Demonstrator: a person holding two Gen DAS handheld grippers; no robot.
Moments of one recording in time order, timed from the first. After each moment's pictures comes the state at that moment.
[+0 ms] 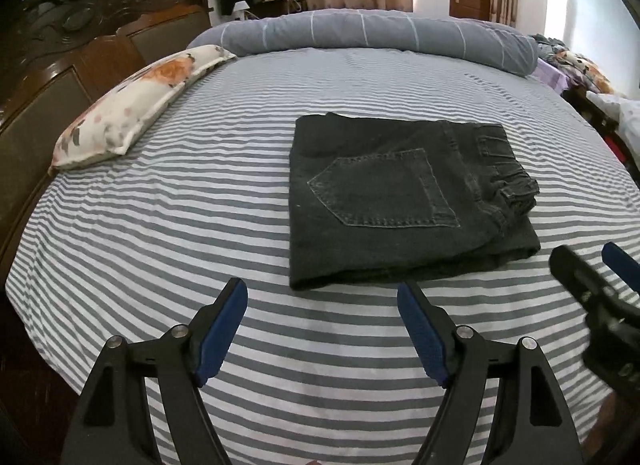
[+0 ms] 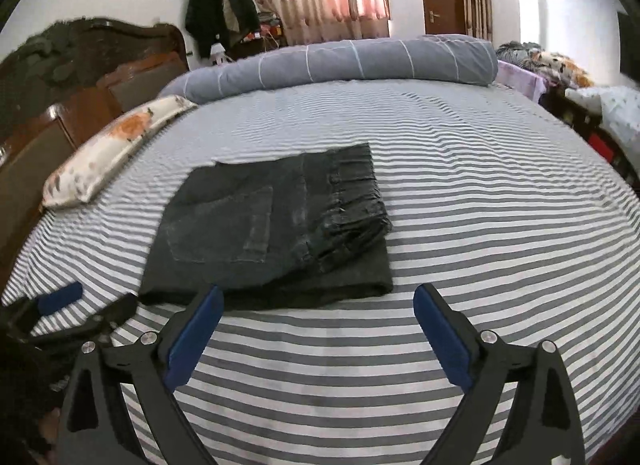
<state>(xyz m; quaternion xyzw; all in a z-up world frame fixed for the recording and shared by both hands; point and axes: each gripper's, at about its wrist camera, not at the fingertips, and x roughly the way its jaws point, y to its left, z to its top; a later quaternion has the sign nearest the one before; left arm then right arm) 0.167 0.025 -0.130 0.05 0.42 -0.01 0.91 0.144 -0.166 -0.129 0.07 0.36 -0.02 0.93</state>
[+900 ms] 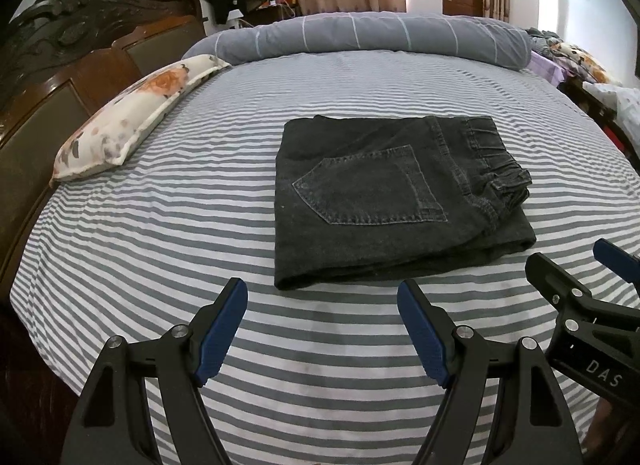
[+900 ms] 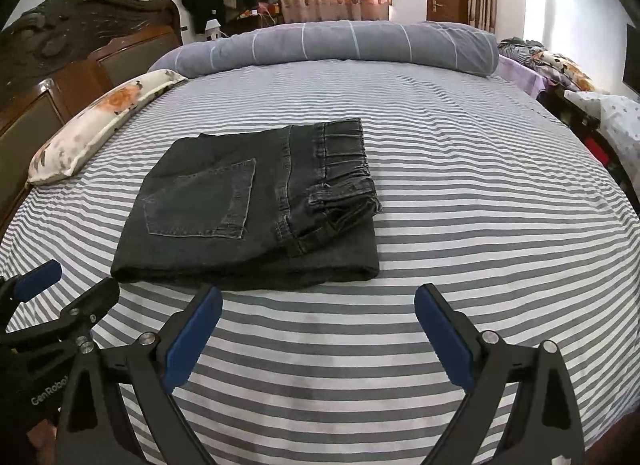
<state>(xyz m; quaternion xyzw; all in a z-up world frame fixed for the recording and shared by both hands) 0.160 0.004 -0.131 0.07 0.41 -0.01 0.91 0.151 -0.168 -0.142 0.05 0.39 -0.03 0.92</state>
